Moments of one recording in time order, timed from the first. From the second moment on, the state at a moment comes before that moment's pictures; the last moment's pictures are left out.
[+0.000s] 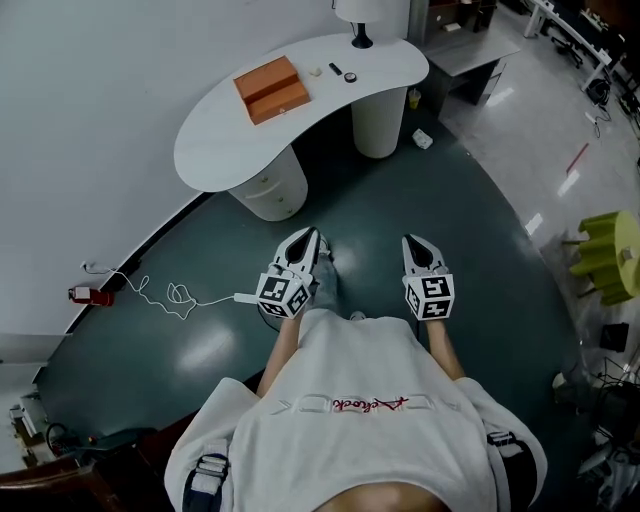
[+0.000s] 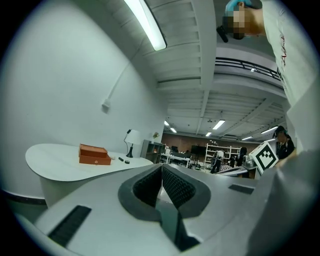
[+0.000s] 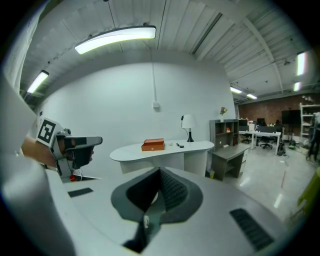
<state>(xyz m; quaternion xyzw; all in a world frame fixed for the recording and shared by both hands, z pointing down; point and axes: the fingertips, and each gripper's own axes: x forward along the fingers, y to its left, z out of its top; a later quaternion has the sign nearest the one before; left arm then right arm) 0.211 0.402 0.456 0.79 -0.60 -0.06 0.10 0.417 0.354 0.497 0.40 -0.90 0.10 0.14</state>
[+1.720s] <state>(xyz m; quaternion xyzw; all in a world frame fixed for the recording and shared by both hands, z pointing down) -0.068 -0.031 0.468 0.80 -0.59 -0.07 0.12 0.126 -0.081 0.499 0.39 -0.90 0.09 0.18</state>
